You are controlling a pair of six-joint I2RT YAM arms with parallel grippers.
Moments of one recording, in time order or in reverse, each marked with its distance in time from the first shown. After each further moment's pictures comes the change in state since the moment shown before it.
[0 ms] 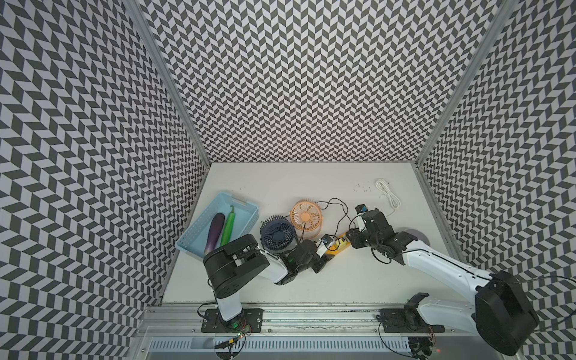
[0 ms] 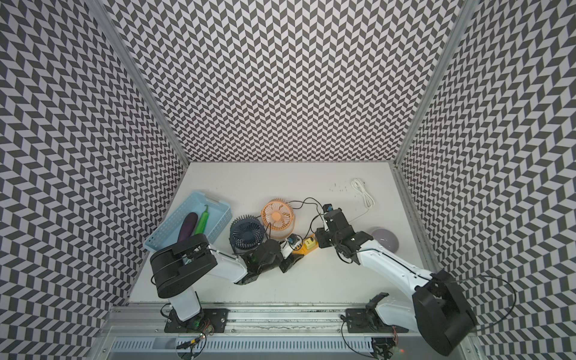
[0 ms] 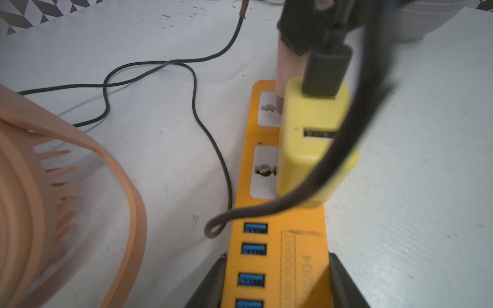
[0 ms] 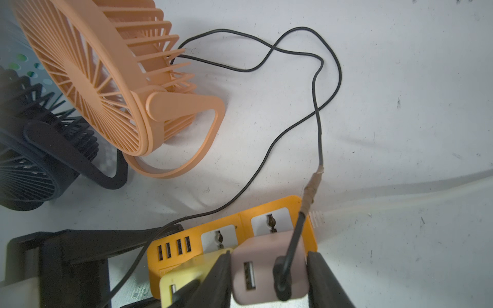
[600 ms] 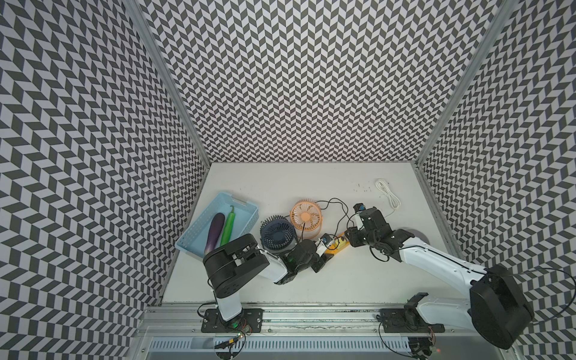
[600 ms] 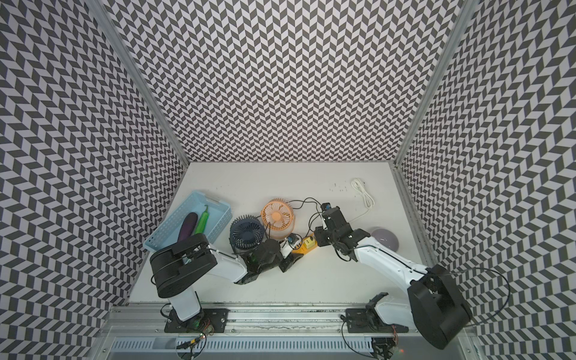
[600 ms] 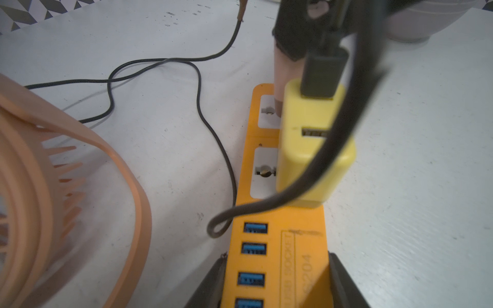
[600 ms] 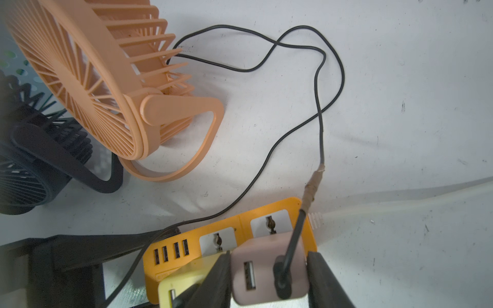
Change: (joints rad) left arm 0.000 0.000 0.000 -0.002 -0.003 -0.001; right arm 0.001 0.043 0.028 0.001 0.002 -0.007
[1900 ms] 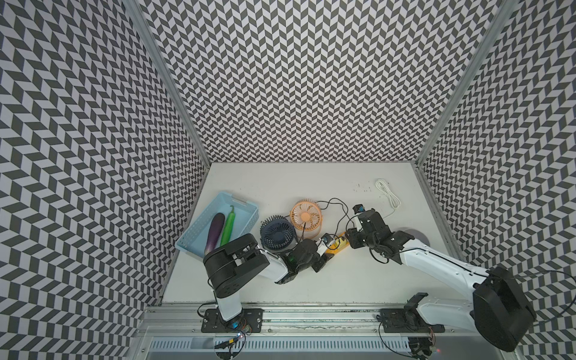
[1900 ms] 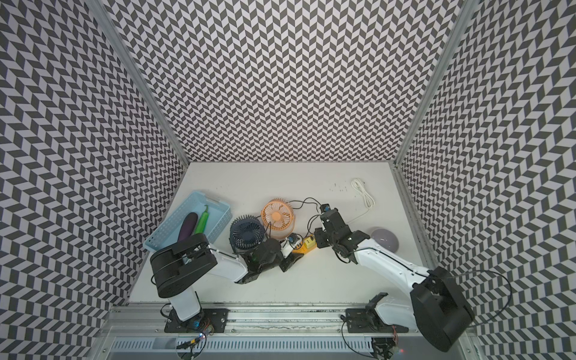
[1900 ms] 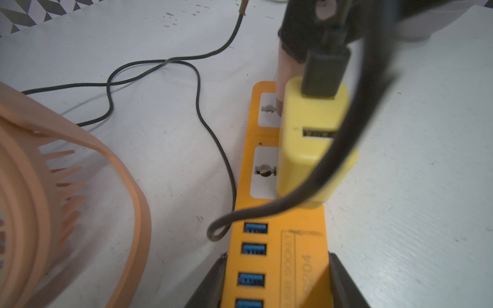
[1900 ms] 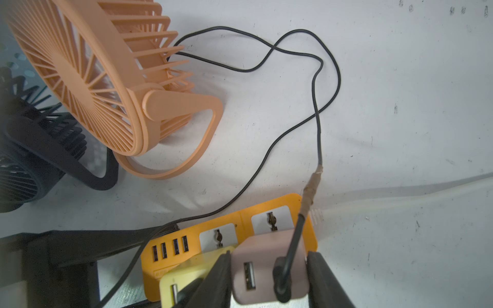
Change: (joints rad) left arm 0.000 0.002 0.011 -0.014 -0.002 0.002; right arm 0.034 -0.019 -0.009 -0.008 0.054 0.005
